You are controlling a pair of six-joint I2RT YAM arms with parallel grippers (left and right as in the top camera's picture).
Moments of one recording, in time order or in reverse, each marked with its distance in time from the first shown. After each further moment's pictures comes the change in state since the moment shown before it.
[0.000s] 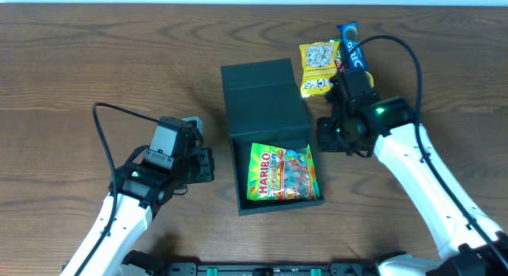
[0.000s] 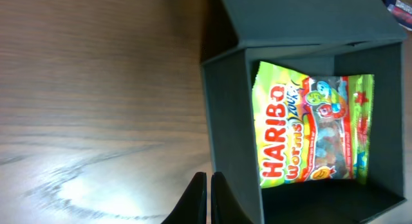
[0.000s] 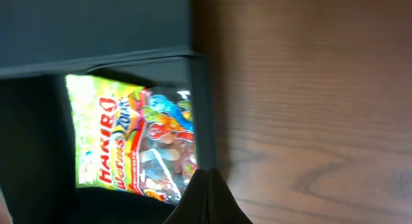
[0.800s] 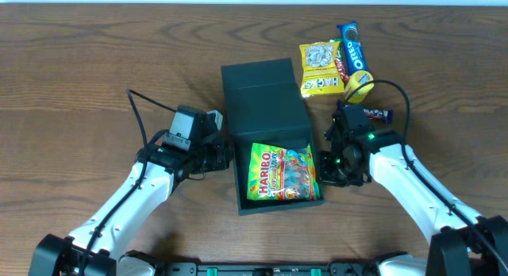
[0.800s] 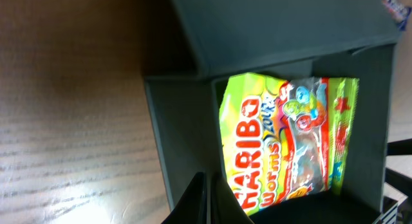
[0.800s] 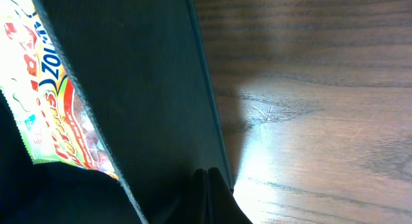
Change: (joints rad) left arm 0.001 0.279 -0.020 0.285 0.200 -0.029; right arm -0.036 0.001 -0.360 0.189 -0.198 0.042
